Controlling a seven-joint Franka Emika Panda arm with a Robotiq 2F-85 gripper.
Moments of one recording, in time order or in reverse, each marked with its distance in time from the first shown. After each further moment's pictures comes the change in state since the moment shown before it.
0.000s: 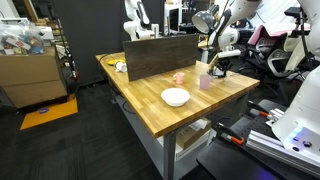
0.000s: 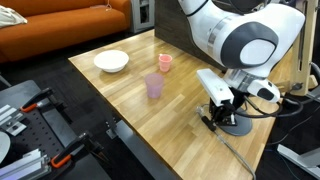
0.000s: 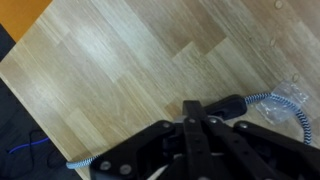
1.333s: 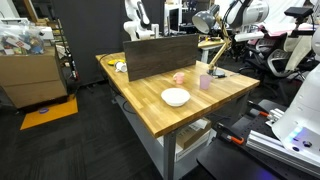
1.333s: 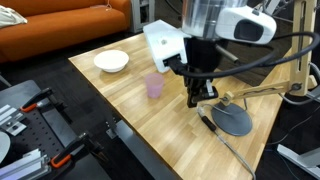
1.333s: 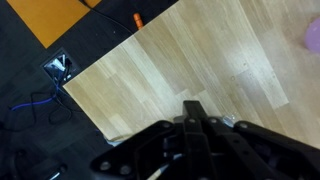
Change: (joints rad) arm 0.102 -0.690 -0.077 -0.721 -0.181 0.287 -0.014
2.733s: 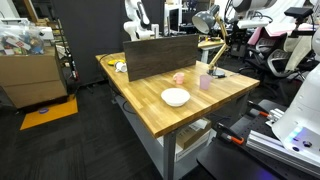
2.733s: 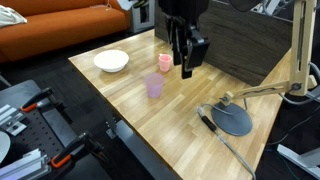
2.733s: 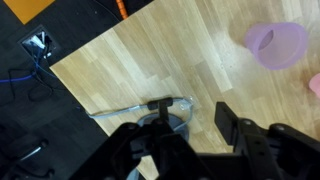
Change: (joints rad) arm 0.015 -0.265 0.054 -0.121 -0.020 -0.032 -0.005
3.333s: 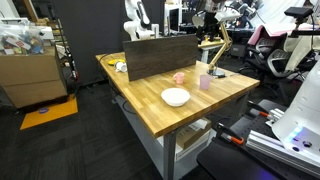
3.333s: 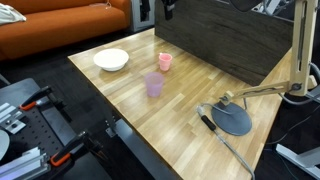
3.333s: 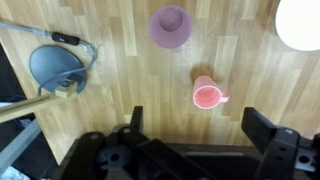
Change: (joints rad) arm 0.190 -0.038 0.174 0.048 0.036 0.001 -0.167
